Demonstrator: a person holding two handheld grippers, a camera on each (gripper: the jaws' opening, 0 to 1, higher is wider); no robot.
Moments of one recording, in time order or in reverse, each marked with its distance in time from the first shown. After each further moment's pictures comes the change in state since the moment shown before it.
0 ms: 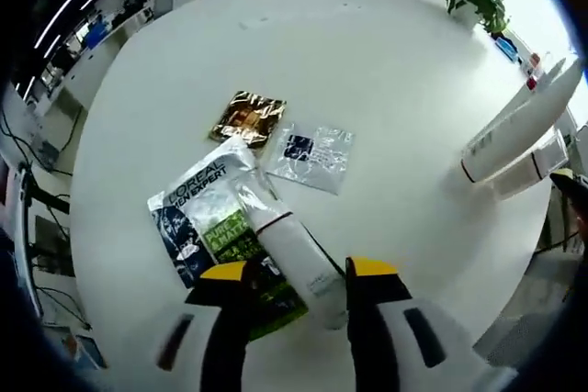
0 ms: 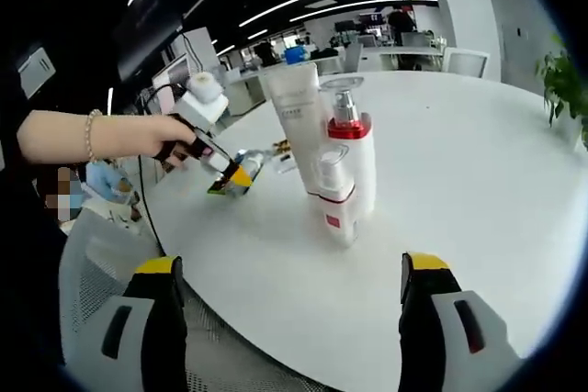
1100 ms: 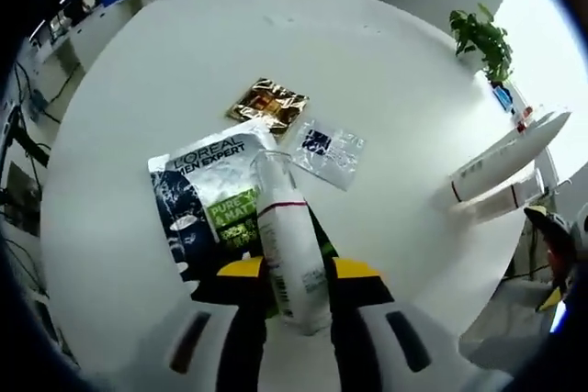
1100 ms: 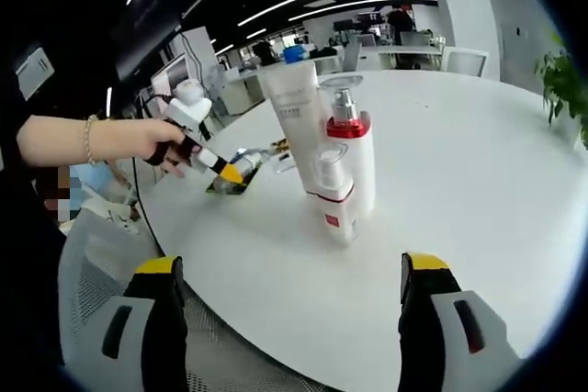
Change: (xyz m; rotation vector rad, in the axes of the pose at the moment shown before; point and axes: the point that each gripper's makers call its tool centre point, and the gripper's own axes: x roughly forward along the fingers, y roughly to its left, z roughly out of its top) left arm -0.004 0.014 -0.010 -0.227 -0.065 -0.159; right arm 0.001 -0.001 -0.002 0.001 0.003 -0.004
